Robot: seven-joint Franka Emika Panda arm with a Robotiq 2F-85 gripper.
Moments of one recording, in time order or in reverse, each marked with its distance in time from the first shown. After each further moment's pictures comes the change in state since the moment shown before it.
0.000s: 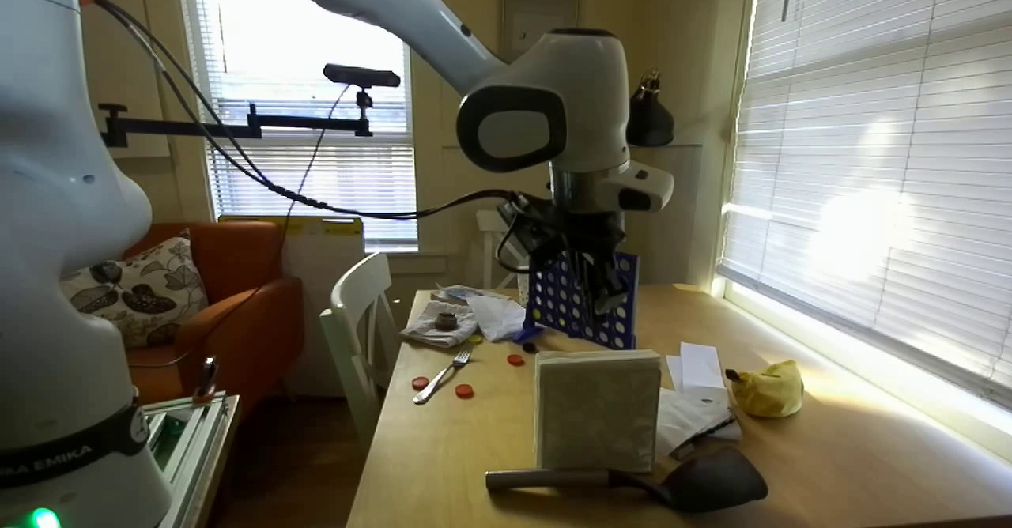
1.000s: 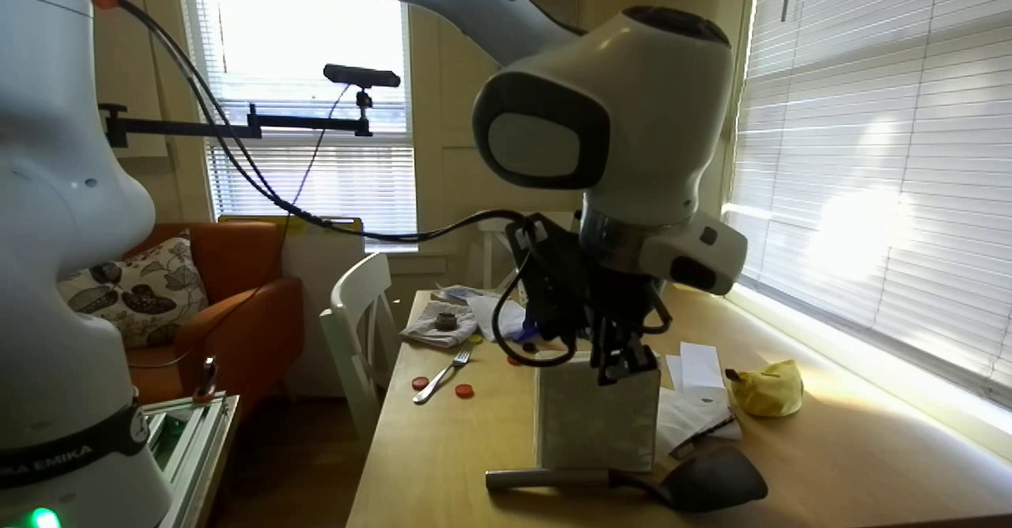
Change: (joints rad) arm -0.040 0.063 -0.215 0.068 0.173 -0.261 -0.249
